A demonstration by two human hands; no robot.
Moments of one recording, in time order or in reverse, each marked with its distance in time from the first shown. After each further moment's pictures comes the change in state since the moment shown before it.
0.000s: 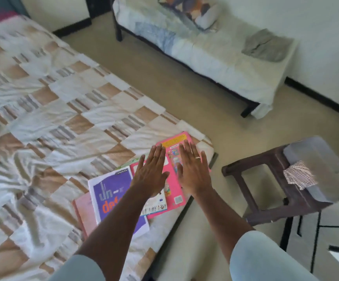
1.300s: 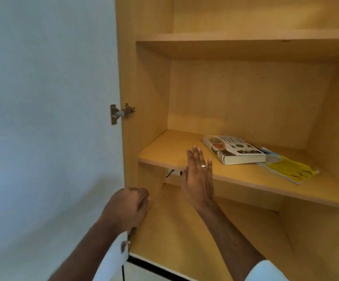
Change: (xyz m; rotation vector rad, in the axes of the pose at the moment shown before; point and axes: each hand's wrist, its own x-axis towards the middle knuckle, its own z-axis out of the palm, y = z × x) left_hand -0.293 0.820 -0.044 -0.177 -0.075 1.950; right_hand -0.718 0.310 -0.487 -0.666 0.884 1.634
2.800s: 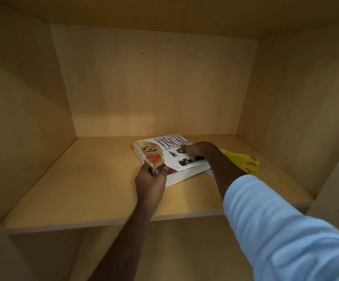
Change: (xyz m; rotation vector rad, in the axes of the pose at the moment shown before) left_hand 0.298 0.167 0.179 -1.179 0.044 -0.522; right_hand 0.200 0.274 -0.019 0.001 -0.612 1.093
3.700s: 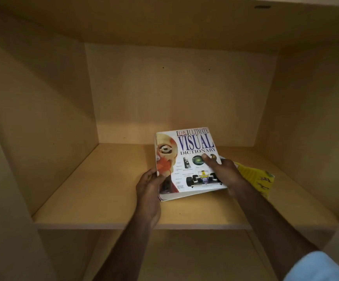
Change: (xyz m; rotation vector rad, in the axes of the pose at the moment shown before) left_hand 0.001 0.002 -0.037 -0.681 -0.091 -0.224; right_hand -0.044 0.050 0.022 0.711 0.077 -0.367
